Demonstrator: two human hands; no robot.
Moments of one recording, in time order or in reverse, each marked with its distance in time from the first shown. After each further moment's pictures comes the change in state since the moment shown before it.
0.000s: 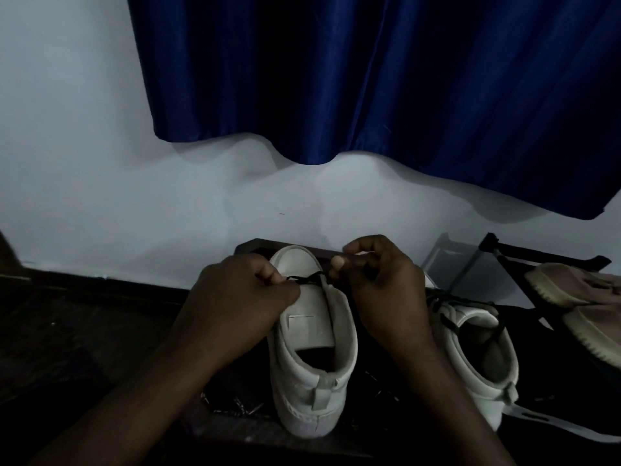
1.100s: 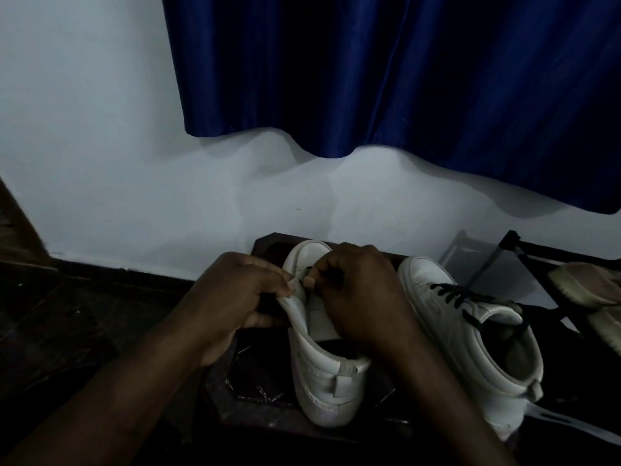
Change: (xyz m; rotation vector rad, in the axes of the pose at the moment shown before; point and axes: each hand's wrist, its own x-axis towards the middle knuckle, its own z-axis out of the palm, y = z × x) left_hand 0.003 -0.012 -0.019 -0.658 -0.209 -0.310; right_hand -0.013 -0.026 0.028 -0.430 -0.259 -0.298
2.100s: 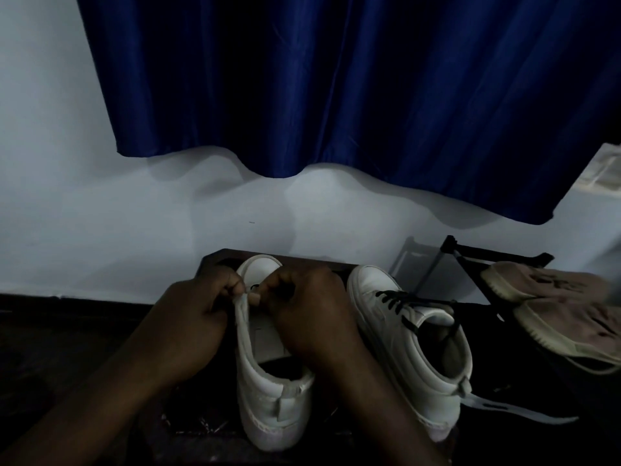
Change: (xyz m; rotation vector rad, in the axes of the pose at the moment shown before) left_hand 0.013 -0.019 0.004 0.699 0.026 0.507; right_hand -0.002 0.006 0.005 0.181 0.061 0.168
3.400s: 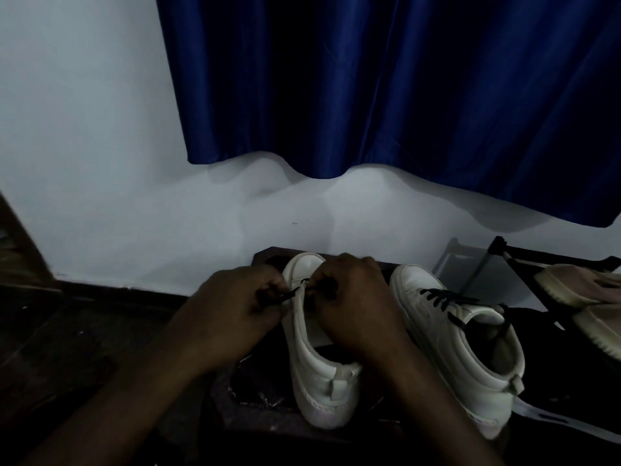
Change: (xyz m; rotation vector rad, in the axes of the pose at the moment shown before) left_hand -0.012 -0.007 -0.031 0.242 -0.063 0.104; right_hand -0.004 -0.009 -0.007 -0.260 -0.023 -0.176
